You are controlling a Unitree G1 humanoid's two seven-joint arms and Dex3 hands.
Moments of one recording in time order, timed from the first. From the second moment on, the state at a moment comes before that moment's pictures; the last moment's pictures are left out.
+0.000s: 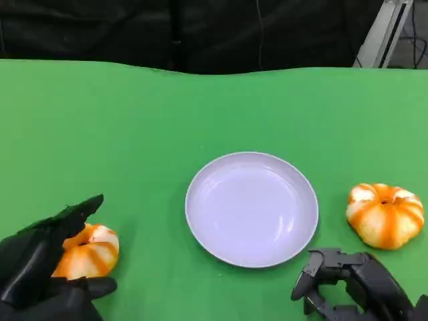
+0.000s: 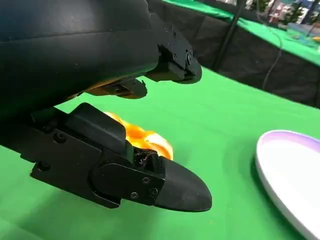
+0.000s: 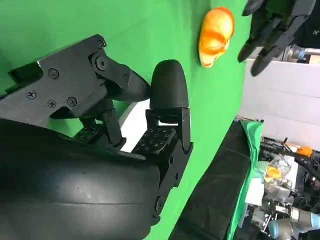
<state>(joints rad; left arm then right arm) 0.12 0.35 0.03 0.16 0.59 -0.35 0.05 -0.06 -0.09 0.09 0.69 0.02 -0.88 0.43</state>
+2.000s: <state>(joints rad) -0.08 0.48 -0.19 0.28 0.58 -0.02 -0.05 -0.05 -0.08 0.09 0.68 0.02 -0.88 0.42</state>
